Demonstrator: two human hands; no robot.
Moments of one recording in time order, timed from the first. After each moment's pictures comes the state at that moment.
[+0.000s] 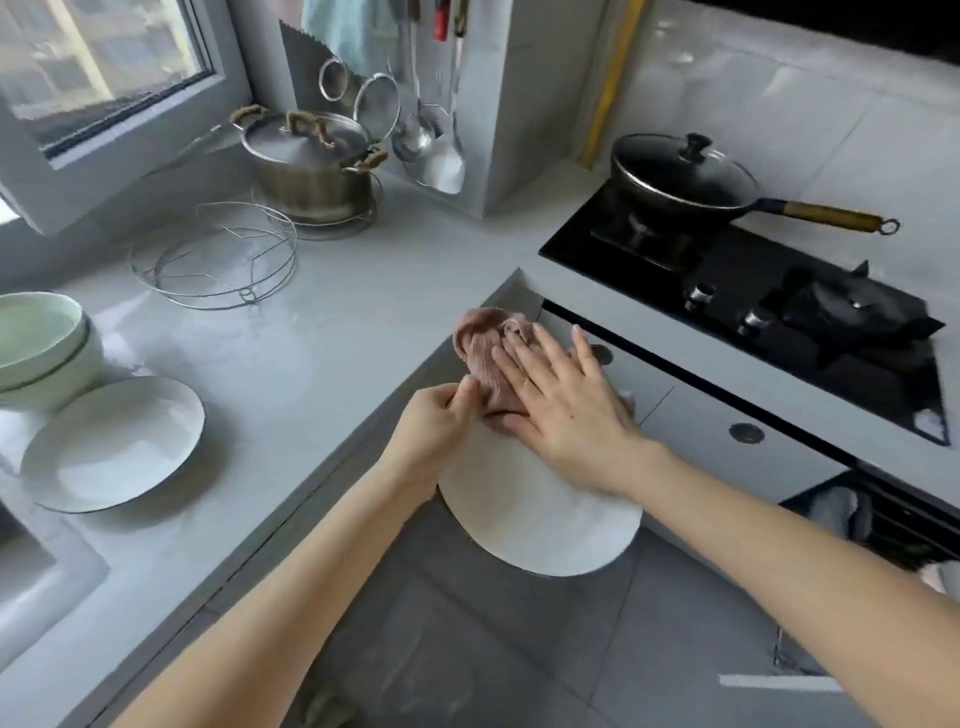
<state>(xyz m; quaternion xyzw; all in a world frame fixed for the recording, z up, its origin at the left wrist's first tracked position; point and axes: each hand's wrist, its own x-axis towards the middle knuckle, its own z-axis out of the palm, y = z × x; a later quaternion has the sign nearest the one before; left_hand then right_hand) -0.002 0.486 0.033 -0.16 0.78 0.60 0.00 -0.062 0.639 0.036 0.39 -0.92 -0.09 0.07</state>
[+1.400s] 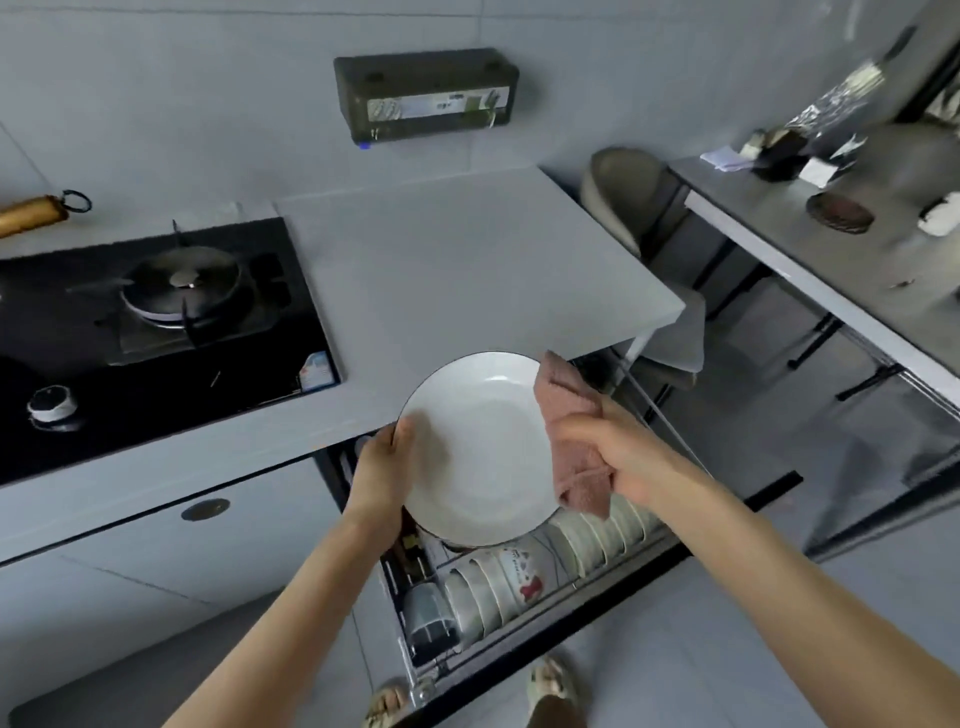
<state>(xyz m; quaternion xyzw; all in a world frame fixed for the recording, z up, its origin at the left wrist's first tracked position) -0.117 1.168 -0.036 0.07 0.72 0.61 0.32 0.024 1.327 0.030 -0.39 -0.59 0.71 0.05</state>
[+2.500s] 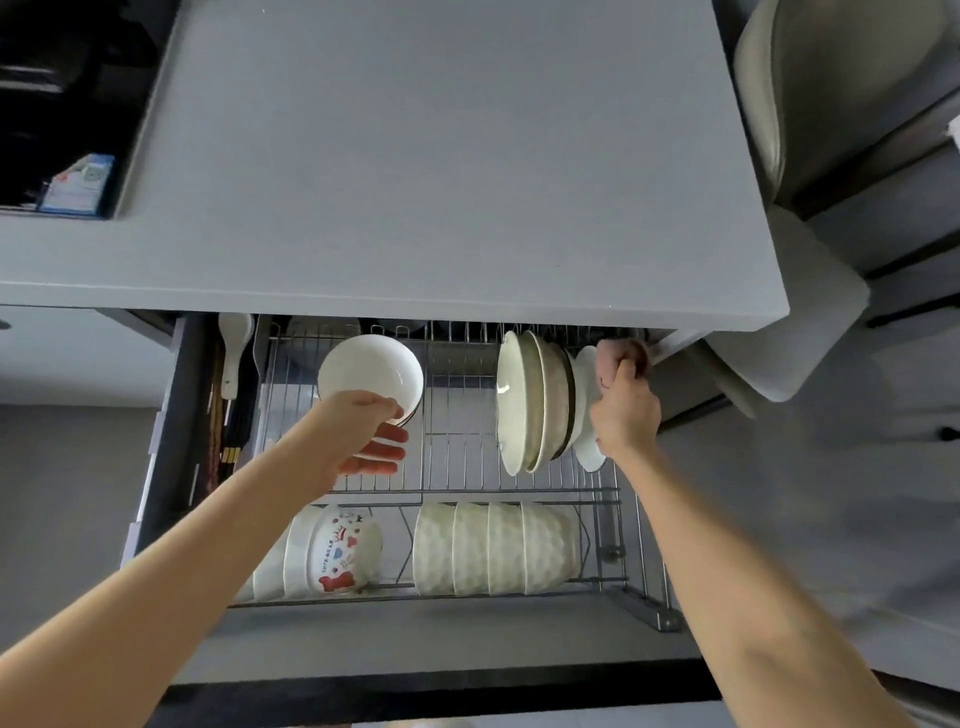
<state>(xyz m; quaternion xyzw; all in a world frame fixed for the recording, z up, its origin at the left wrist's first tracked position) -0.080 1.399 -0.150 -0.19 0.73 0.47 0.46 -0.001 1.683 -0.261 -0.38 -0.91 0.12 -0.10</state>
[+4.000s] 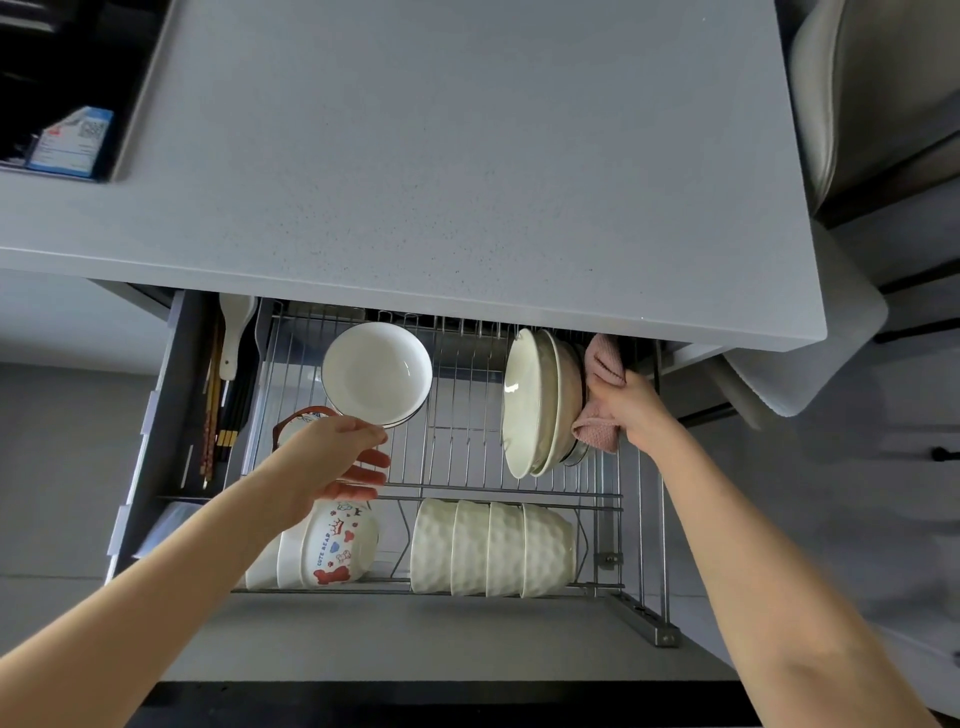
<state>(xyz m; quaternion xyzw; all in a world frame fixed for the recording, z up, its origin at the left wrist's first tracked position) -0.077 1.371 -0.177 -0.21 0.72 0.44 0.49 -0.027 1.703 -0.284 -0.45 -0.68 0.56 -0.11</state>
